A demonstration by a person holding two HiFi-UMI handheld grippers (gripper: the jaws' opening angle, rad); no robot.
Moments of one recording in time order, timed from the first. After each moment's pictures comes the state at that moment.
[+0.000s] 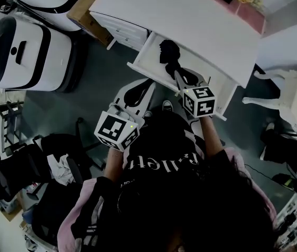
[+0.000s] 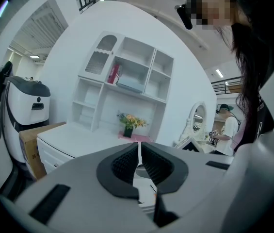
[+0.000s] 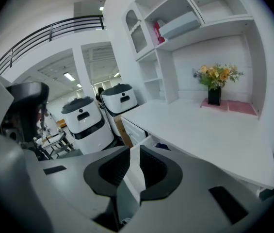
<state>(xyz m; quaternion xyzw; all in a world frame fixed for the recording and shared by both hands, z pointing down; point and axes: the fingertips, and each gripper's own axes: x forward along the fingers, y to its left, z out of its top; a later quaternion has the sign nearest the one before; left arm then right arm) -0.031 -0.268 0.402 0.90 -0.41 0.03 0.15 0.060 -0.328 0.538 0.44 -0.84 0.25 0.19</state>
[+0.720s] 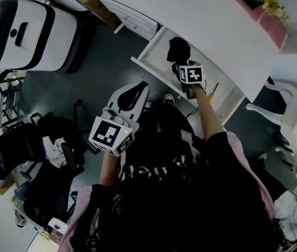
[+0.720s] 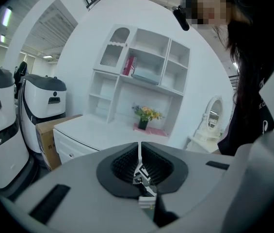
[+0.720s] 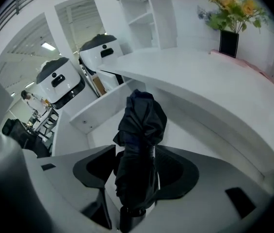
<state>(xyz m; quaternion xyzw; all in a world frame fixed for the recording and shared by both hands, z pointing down) -0.056 -0.301 0.446 0.86 -0.48 0.07 0.18 0.079 -0.416 0.768 0.41 -0.75 0.35 0.38</state>
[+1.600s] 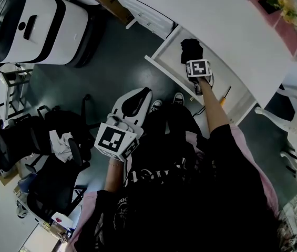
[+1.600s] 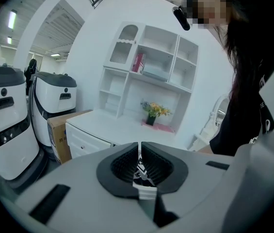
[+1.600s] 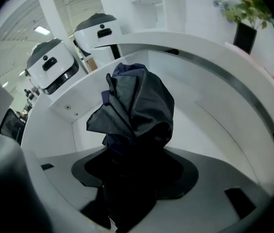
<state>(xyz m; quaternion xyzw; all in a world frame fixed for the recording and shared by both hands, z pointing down) -0.096 -0.287 0.468 0.83 -0.51 0.10 0.21 0.061 -0.429 0.824 0.40 -0.71 0.34 0.46</state>
